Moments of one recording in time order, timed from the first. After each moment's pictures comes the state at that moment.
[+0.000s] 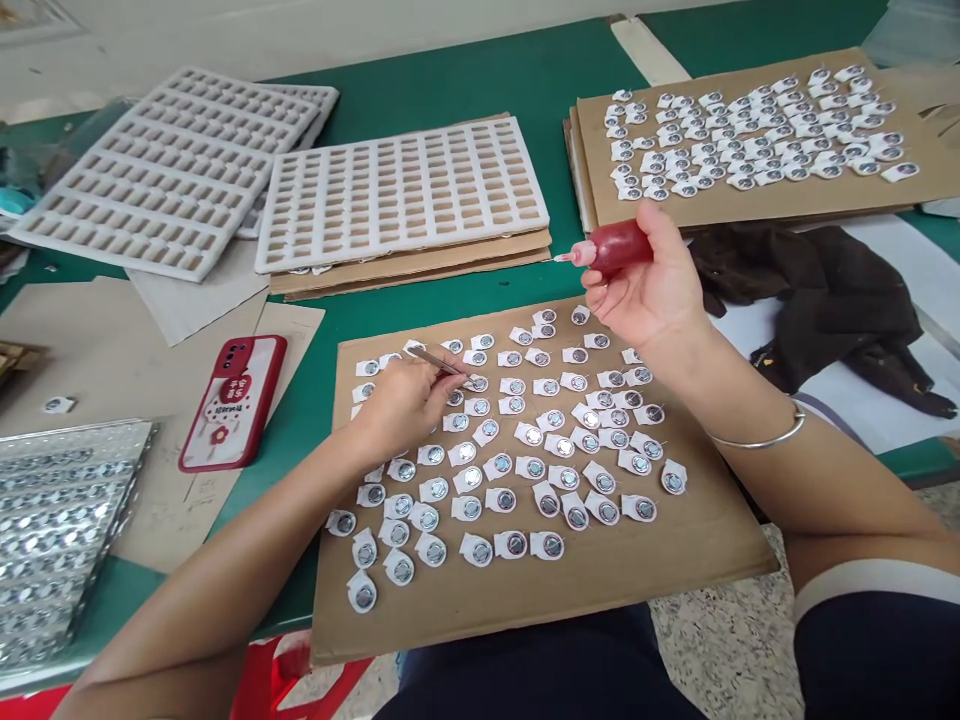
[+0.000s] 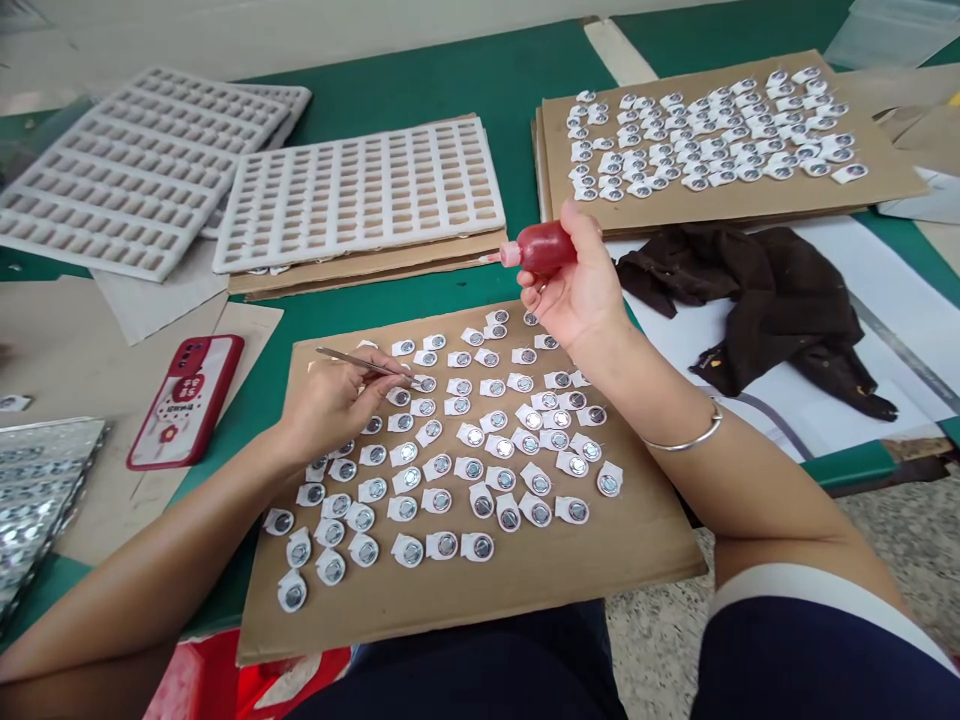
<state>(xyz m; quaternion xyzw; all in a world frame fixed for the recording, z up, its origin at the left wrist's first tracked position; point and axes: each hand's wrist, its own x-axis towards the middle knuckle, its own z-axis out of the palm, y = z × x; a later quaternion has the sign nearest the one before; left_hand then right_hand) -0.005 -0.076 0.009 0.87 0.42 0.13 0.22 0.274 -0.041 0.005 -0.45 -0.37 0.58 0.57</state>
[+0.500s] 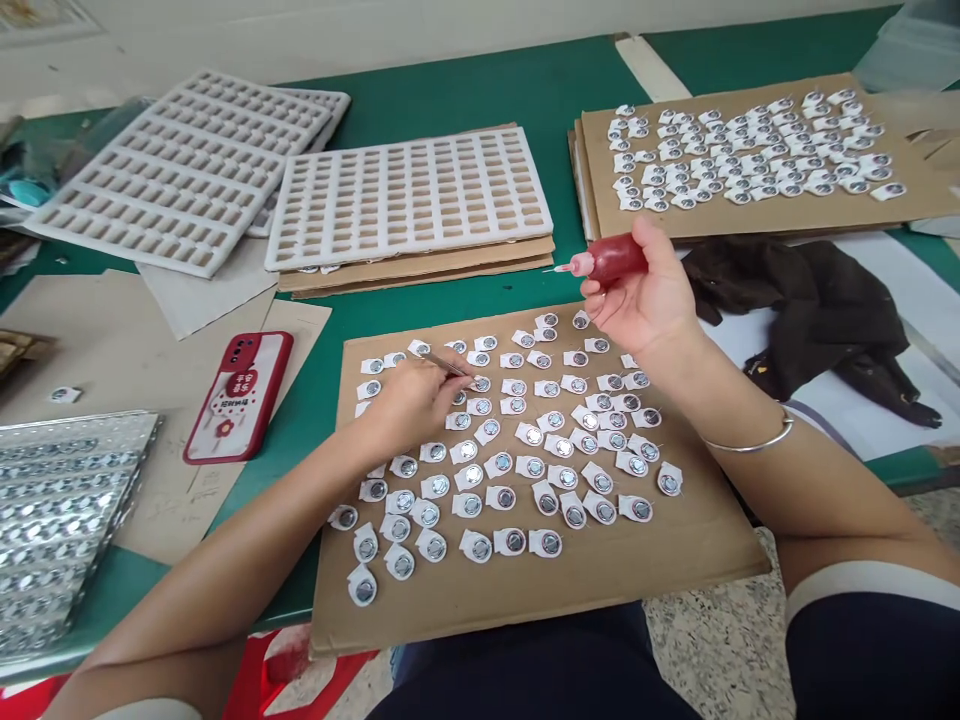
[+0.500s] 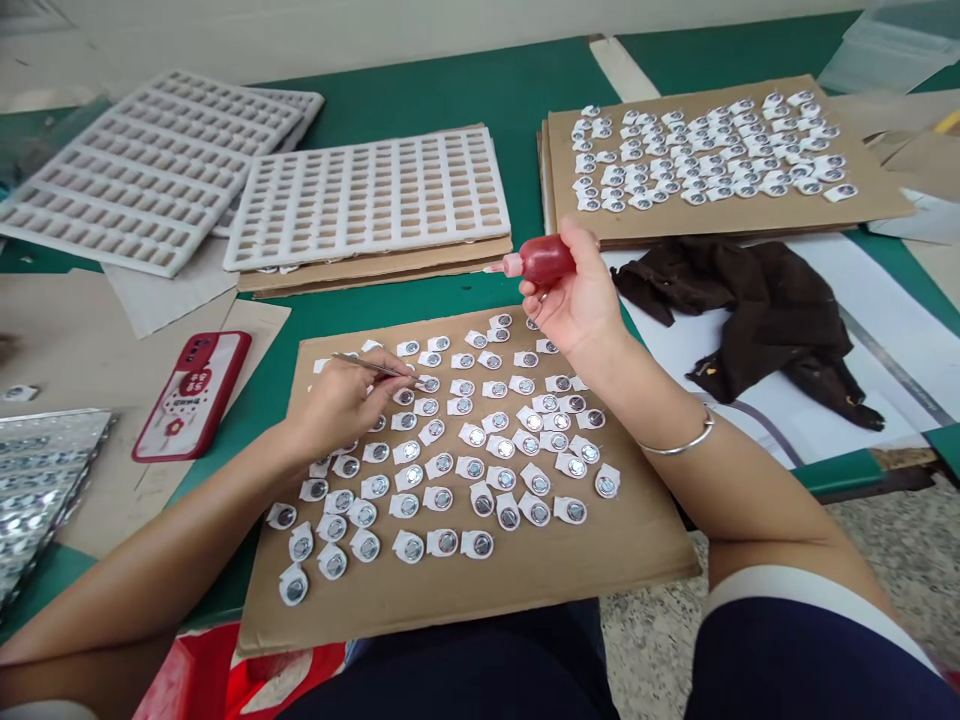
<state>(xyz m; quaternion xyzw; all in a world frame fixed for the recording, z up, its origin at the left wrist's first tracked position) -0.003 -0.079 0.002 0.88 0.40 0.16 0.21 0.265 -0.047 0.014 -0.43 -0.25 0.64 0.59</state>
